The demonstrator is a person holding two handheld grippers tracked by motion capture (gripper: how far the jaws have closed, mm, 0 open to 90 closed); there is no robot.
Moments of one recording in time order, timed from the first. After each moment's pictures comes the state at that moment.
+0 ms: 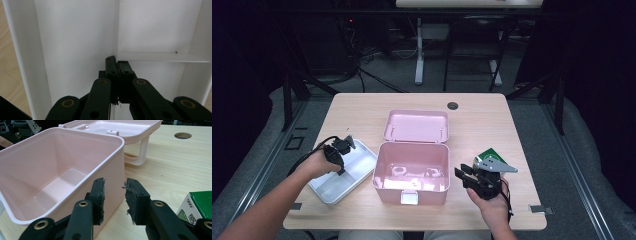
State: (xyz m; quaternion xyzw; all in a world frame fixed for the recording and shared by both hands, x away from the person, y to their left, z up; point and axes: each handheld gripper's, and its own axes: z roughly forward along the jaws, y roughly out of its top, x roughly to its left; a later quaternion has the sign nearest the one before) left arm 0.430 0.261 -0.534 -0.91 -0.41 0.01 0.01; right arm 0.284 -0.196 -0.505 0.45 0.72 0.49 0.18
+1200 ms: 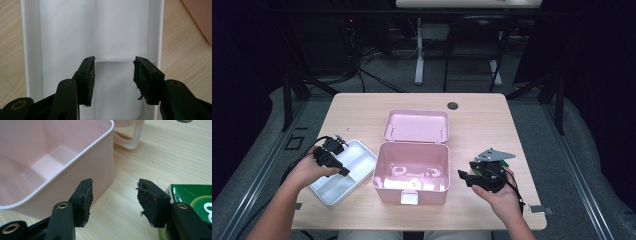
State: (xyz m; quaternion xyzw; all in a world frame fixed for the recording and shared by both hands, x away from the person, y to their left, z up) left arm 0.399 0.271 -0.502 -0.91 -0.41 -0.02 -0.12; right arm 0.301 -0.207 -0.487 0.44 0.79 0.40 0.16
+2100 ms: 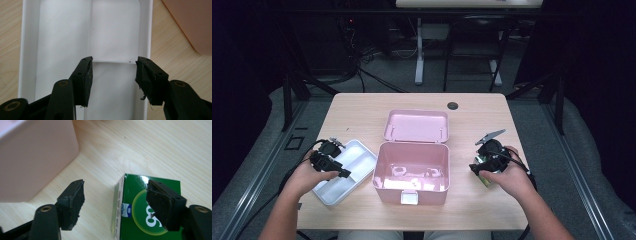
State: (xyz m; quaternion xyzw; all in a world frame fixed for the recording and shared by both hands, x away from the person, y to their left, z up) left arm 0.383 0.275 -0.500 -0.89 -0.42 -0.04 -0.17; right arm 0.350 -0.220 -0.467 0.43 0.86 0.22 0.16
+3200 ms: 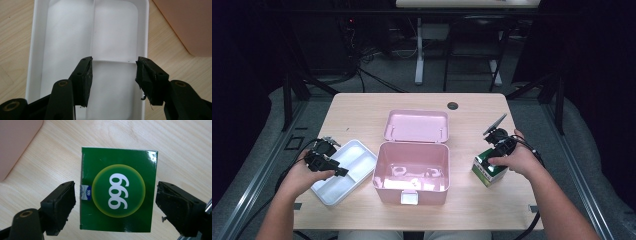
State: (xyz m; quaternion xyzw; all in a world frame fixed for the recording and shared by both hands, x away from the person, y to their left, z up) left arm 0.377 0.283 -0.489 -0.89 -0.42 -0.05 -0.19; right arm 0.402 -0.253 -0.472 0.49 0.87 0.10 0.05
